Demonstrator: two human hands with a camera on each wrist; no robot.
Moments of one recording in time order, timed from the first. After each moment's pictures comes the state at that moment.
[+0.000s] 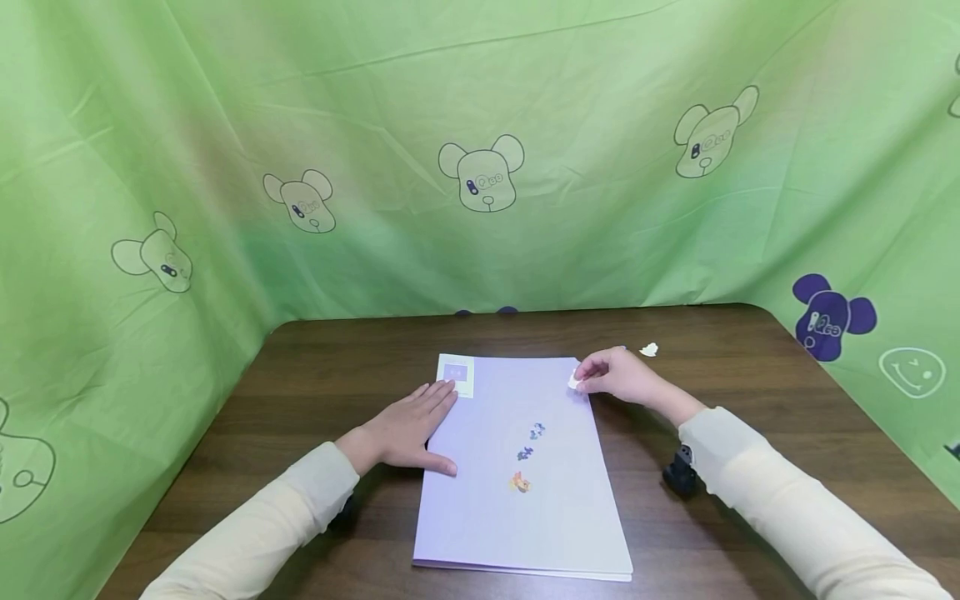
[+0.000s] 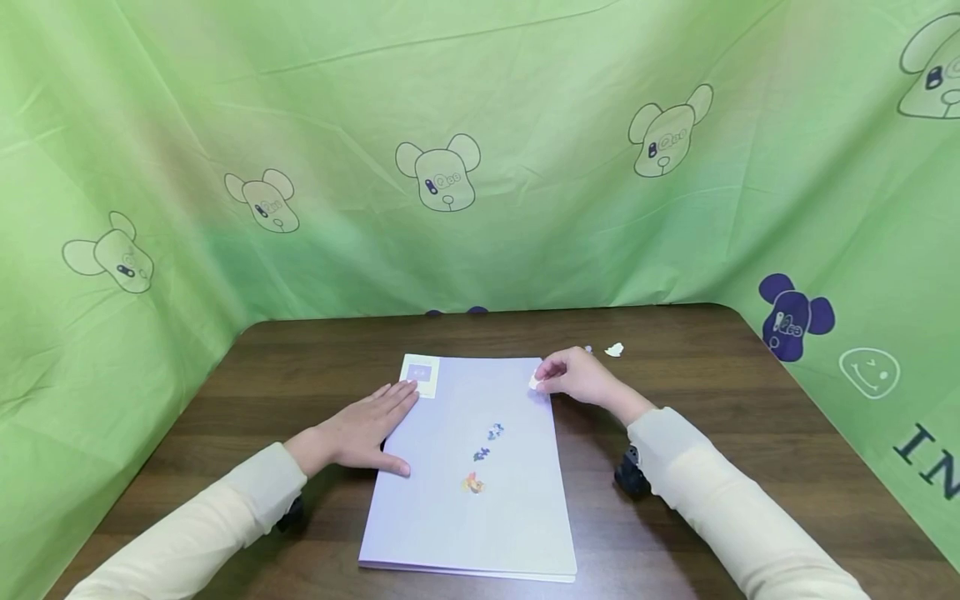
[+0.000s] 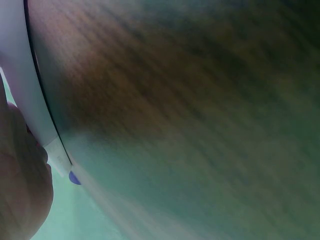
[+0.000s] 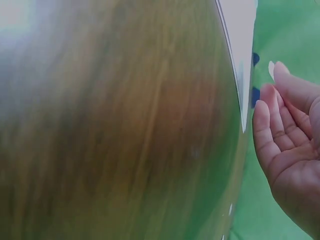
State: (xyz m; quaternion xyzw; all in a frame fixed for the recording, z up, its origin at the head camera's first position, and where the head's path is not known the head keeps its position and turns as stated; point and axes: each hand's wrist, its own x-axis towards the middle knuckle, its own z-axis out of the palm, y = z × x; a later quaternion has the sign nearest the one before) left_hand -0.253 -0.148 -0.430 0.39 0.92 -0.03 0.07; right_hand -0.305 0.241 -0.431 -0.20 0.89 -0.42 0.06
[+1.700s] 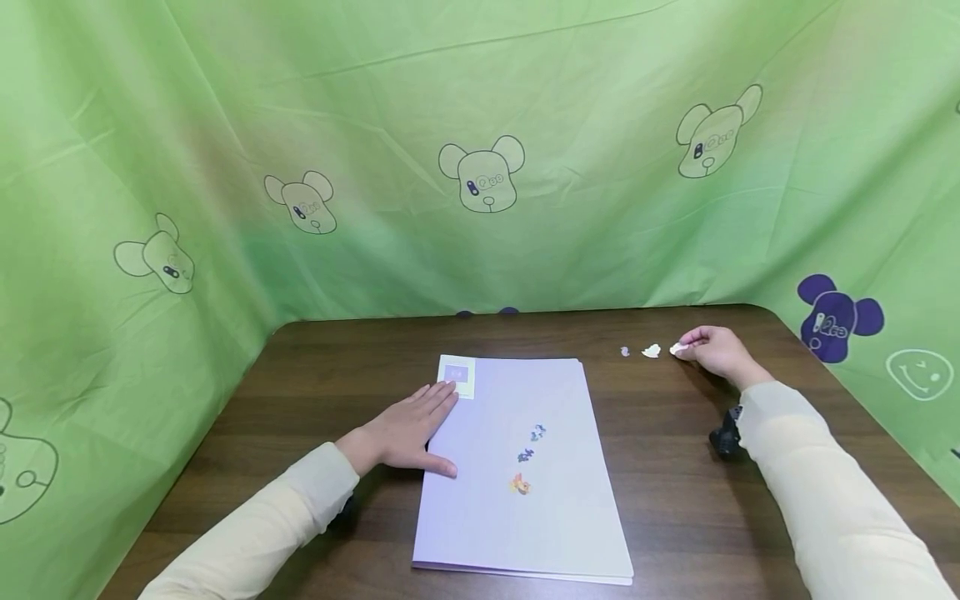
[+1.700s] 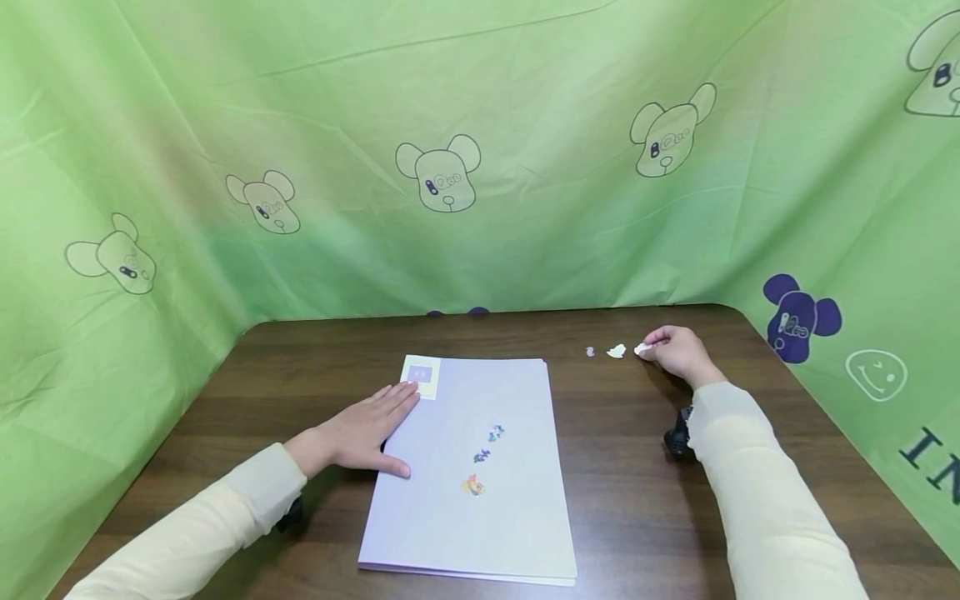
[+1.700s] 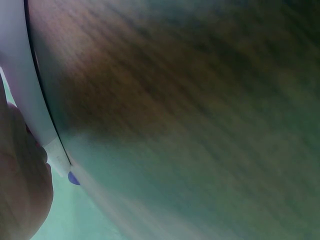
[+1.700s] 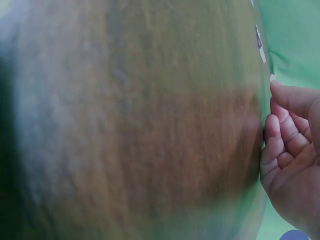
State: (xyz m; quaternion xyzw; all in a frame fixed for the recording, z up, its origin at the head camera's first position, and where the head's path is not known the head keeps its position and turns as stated) left_hand -0.255 -0.149 -0.432 0.39 0.92 -0.03 0.08; right_hand -0.336 0.381 -0.438 -0.03 0.92 -0.39 -0.02
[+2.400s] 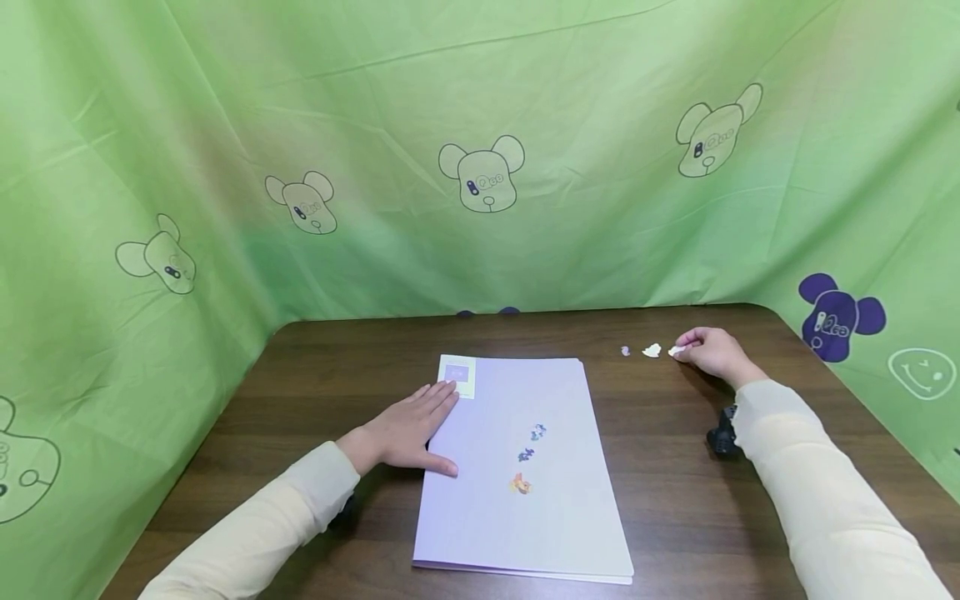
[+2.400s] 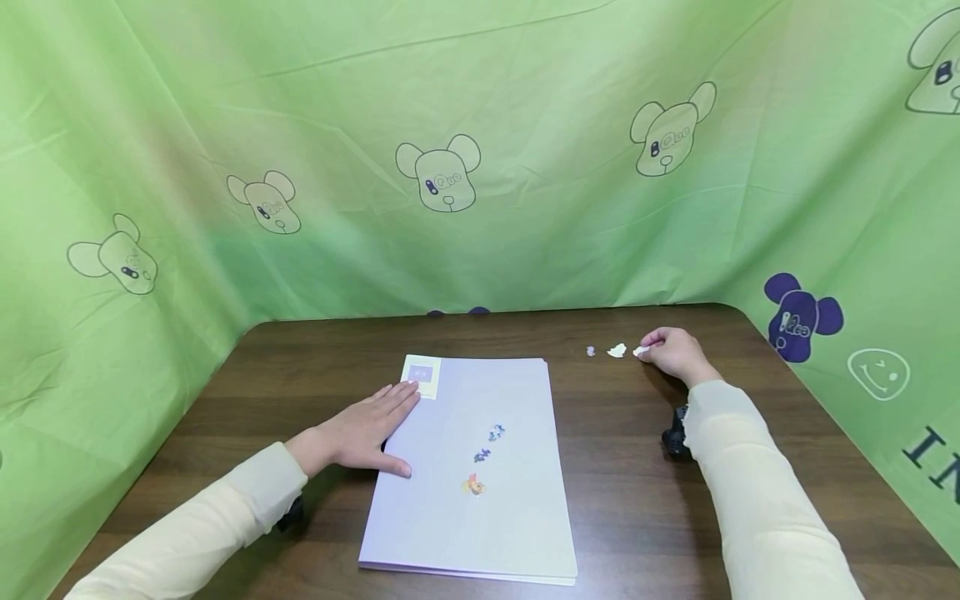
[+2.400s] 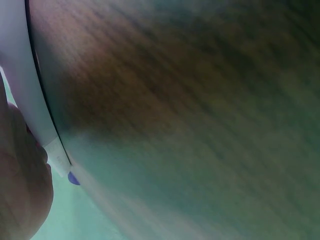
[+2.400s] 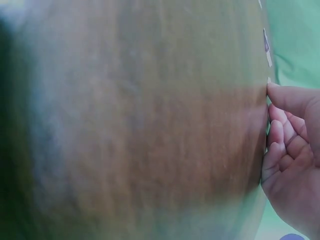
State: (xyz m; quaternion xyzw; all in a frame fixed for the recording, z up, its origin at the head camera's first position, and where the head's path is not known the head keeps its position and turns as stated) left_hand -0.255 -0.148 -0.432 0.39 0.92 -0.03 0.08; right_hand -0.338 0.378 -0.438 -0.04 0.94 -0.33 -0.01
